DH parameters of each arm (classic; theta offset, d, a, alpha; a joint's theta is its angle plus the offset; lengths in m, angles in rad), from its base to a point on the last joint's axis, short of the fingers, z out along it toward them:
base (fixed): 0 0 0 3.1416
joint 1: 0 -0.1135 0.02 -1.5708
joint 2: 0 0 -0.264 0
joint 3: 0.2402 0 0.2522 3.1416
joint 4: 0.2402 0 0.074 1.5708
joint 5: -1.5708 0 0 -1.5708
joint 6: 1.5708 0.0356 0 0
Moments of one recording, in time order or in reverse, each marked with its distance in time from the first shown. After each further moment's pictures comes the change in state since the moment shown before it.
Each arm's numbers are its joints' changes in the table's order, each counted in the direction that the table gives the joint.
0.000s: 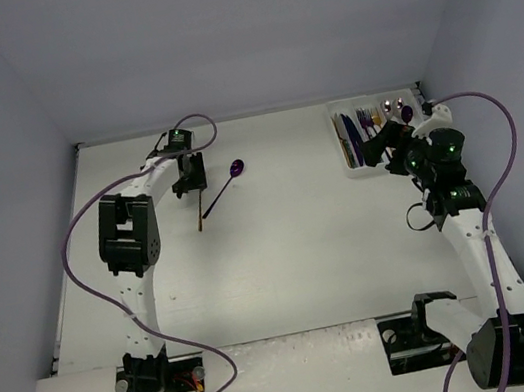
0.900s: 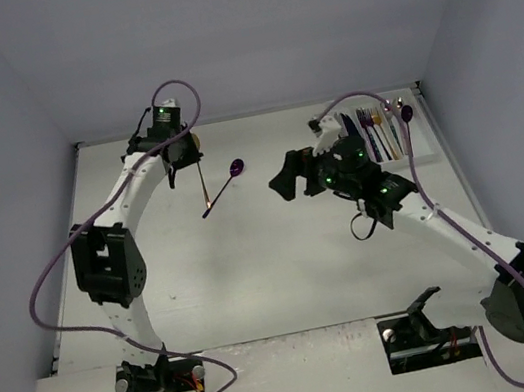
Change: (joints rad) left arm 0.049 0.266 -0.011 0.045 -0.032 -0.215; right arm -0.581 -0.211 0.125 -0.055 -0.087 -0.034
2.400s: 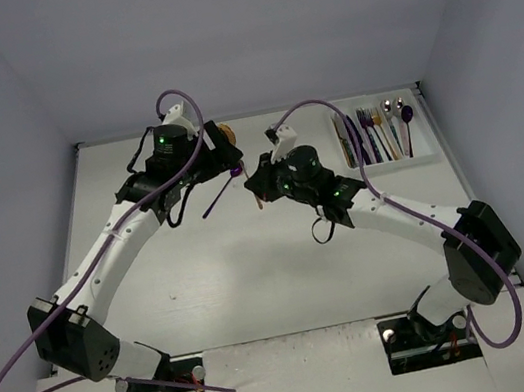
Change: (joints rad) left arm 0.199 0.505 -0.324 -0.191 -0.105 -0.231; right arm -0.200 -0.294 0.090 -0.254 -0.113 0.062
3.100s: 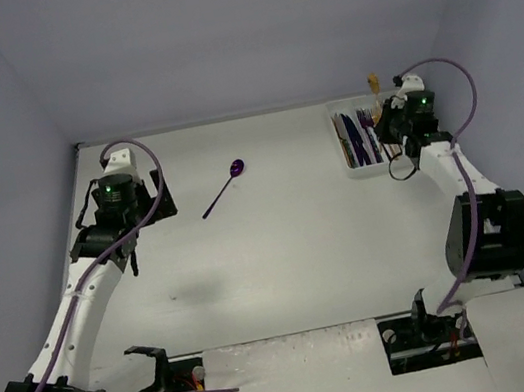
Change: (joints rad) left arm -0.250 0.352 -0.354 0.123 0.252 0.394; right arm 0.798 -0.078 0.097 0.241 0.107 -0.310
